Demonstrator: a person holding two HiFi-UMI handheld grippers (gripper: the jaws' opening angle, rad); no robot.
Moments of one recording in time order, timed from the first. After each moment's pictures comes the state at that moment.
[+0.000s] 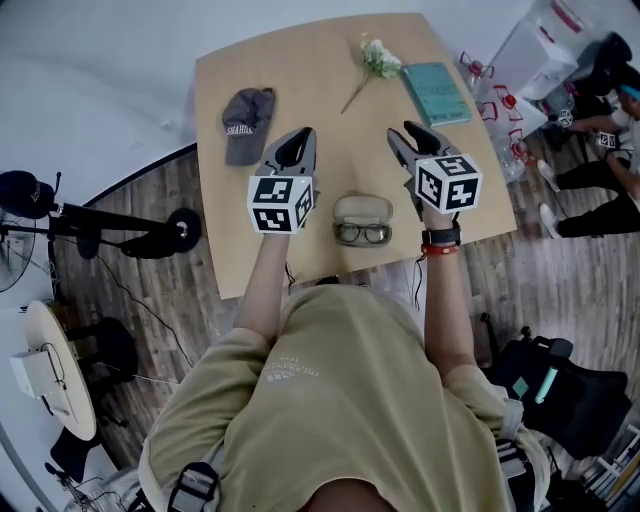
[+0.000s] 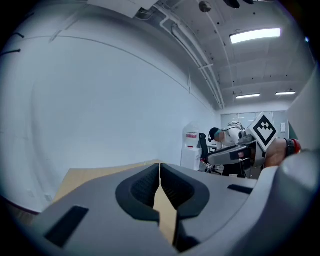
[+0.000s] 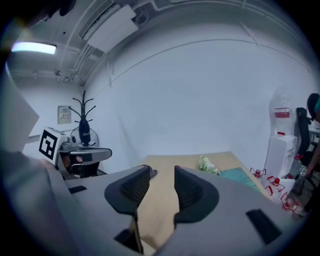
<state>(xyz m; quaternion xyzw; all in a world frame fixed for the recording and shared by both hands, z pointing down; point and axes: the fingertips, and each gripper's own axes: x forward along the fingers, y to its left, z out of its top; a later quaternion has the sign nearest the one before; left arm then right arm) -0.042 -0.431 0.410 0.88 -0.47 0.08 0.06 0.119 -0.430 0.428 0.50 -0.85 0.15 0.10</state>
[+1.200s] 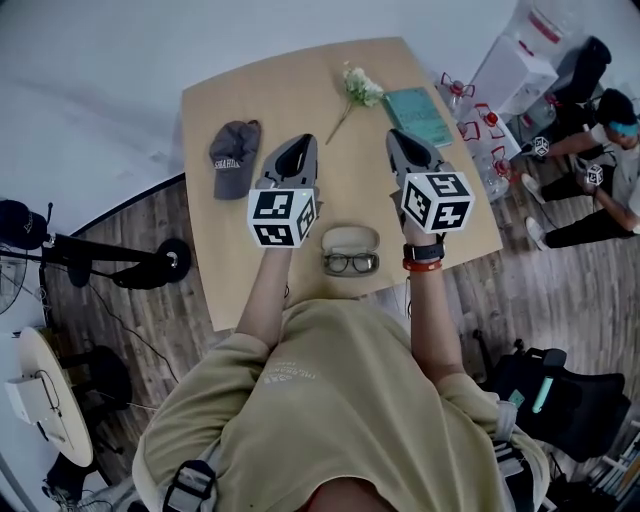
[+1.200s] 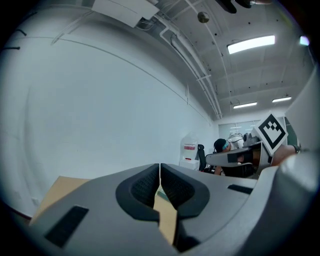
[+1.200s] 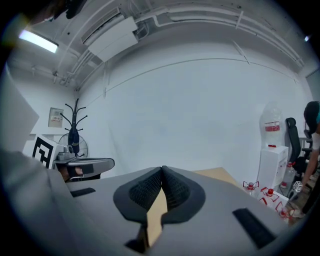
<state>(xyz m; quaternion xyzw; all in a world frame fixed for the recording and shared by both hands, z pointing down) -0.004 -0.467 0.358 0.89 -0.46 0.02 0.05 0.138 -0.457 0.358 0.56 -0.82 0.10 0.04</state>
